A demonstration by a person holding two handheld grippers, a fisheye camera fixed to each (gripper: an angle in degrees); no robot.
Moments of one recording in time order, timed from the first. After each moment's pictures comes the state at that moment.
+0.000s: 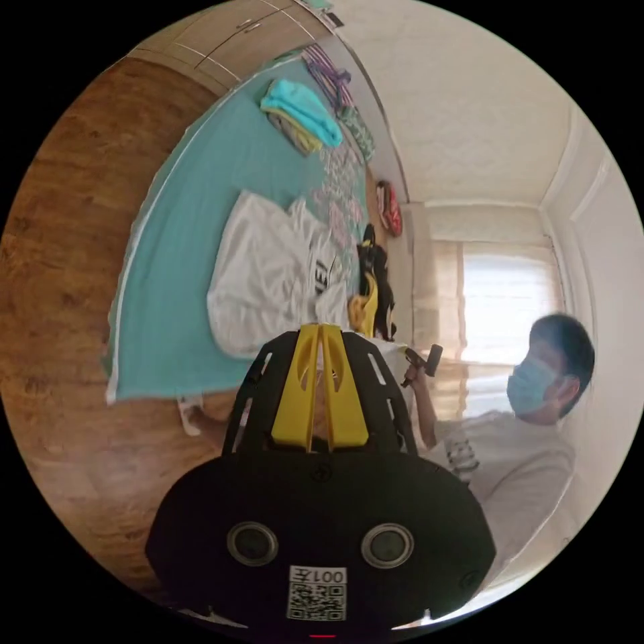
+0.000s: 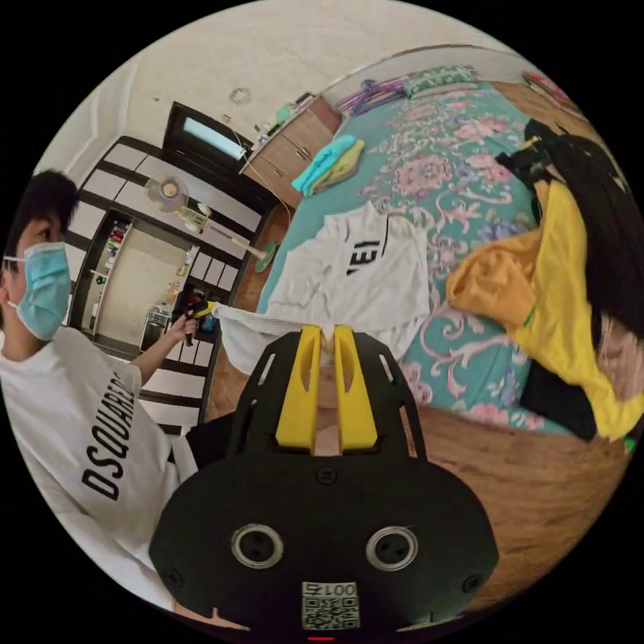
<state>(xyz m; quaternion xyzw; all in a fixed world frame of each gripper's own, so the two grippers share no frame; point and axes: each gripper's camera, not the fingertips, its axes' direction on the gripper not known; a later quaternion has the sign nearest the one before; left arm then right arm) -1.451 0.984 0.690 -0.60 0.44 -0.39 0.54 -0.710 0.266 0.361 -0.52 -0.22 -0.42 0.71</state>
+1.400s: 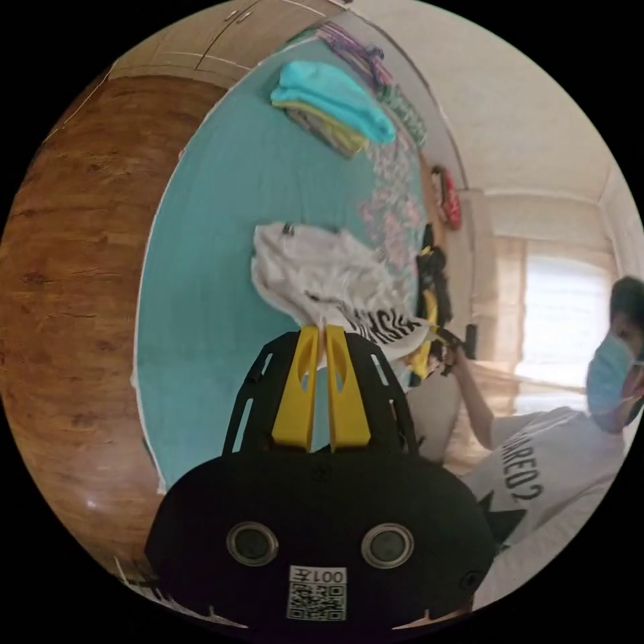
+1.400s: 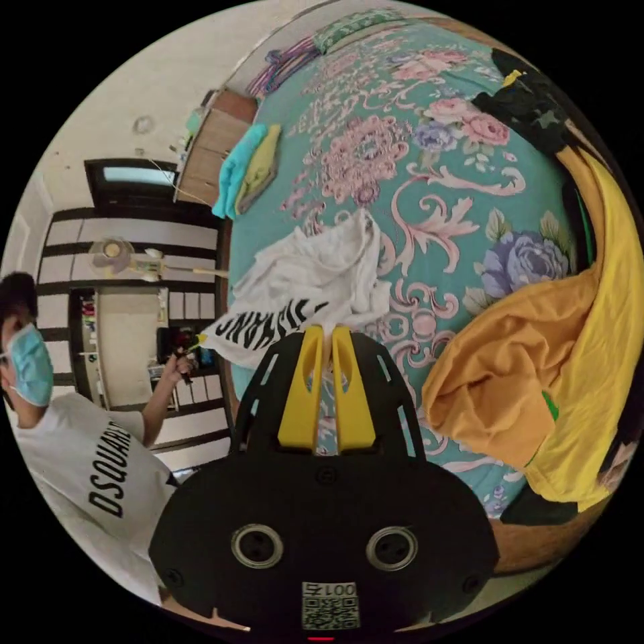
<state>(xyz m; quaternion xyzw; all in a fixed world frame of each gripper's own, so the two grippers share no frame) -1.378 0.851 0.827 -0.67 0.39 -0.30 0.56 -0.996 0.141 0.558 -0.59 -0.13 -0.29 0.74</state>
